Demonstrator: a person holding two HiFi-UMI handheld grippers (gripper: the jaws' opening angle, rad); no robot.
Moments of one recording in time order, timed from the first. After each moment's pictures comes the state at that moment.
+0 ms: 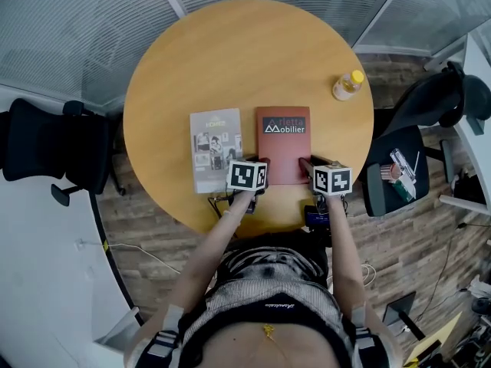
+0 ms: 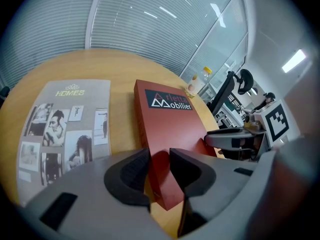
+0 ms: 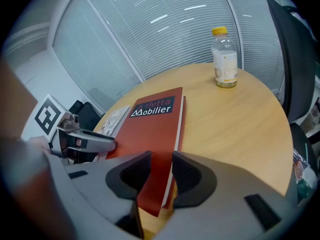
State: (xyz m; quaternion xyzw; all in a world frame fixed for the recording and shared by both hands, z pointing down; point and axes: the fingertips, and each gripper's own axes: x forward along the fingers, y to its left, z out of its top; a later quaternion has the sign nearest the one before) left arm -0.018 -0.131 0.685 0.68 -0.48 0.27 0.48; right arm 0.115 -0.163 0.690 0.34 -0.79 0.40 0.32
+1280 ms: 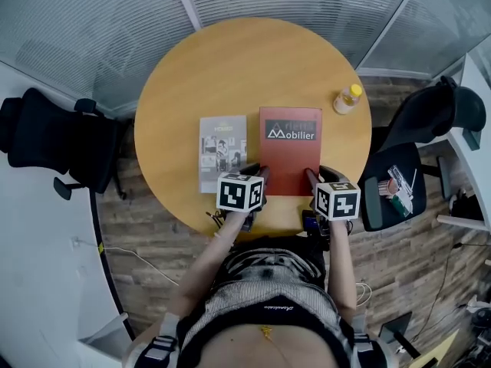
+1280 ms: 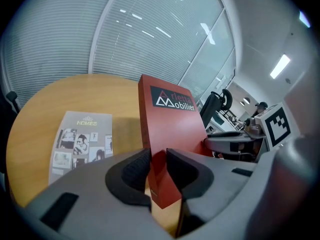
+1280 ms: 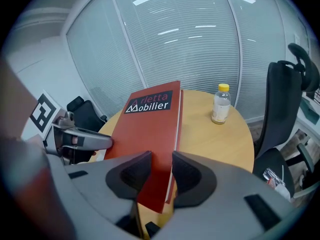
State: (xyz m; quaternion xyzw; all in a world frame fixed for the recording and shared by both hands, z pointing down) left arm -0.018 -0.106 0.565 0.72 -0.51 0.20 0.43; right arm 0.115 -0.138 0.562 0.38 -0.81 0.31 0.32
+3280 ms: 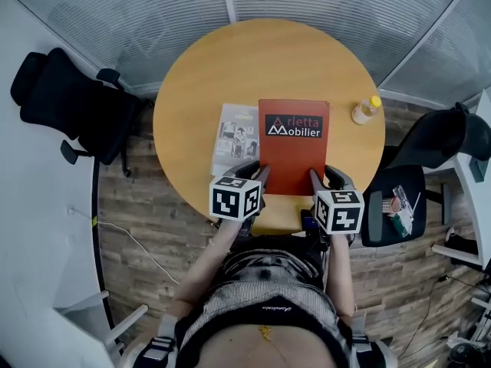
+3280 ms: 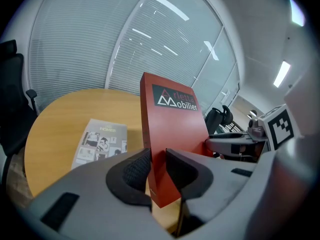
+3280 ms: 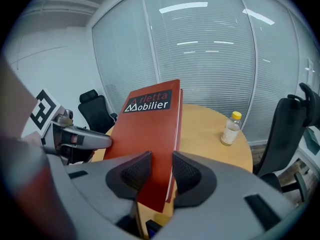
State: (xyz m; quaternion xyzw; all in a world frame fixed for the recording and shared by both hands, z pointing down) left arm -0.049 -0.058 0.509 0.70 -0.58 0.13 0.39; right arm 0.080 -0.107 0.499 0.35 -0.85 0.22 0.32
